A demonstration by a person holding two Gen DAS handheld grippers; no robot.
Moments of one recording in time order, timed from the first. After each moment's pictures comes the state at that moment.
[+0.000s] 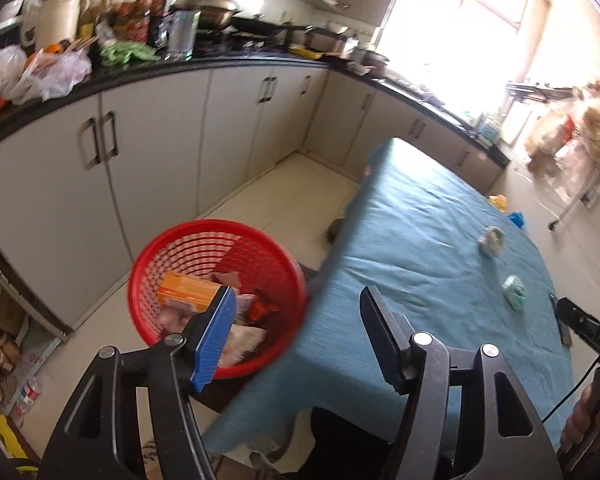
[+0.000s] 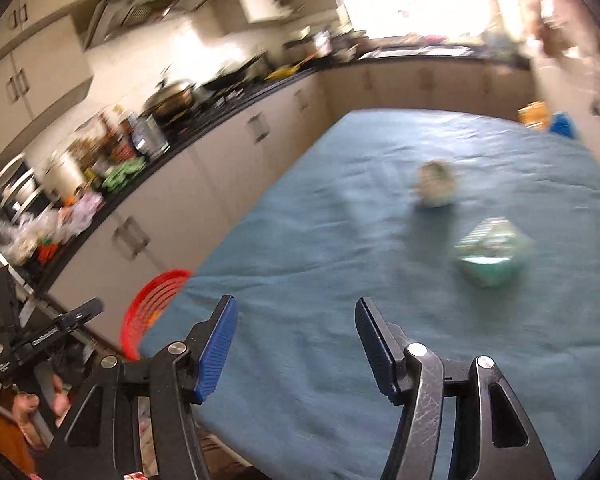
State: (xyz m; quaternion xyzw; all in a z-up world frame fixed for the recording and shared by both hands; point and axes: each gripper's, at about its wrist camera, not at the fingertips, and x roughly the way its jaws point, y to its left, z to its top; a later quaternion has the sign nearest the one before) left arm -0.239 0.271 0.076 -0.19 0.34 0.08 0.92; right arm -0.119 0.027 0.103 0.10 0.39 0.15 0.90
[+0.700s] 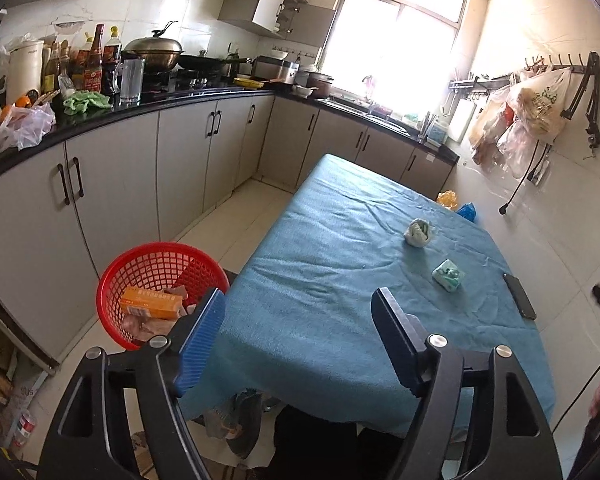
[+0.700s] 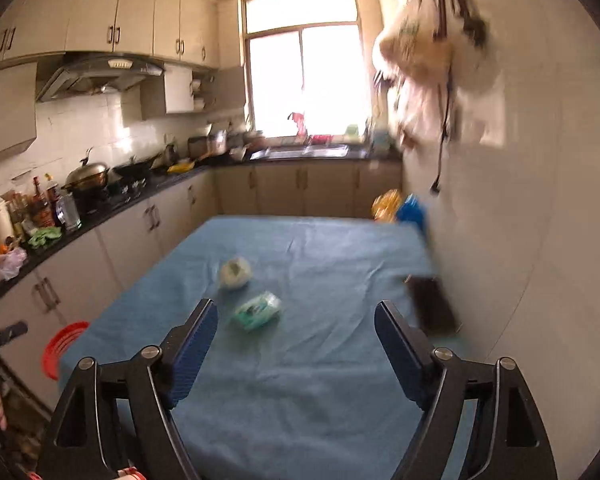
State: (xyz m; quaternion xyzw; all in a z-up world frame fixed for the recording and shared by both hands) left arm -0.282 0.198 0.124 -0.15 0.29 0.02 0.94; right arm -0.264 -0.123 0.207 0.05 0.26 -0.03 0.96
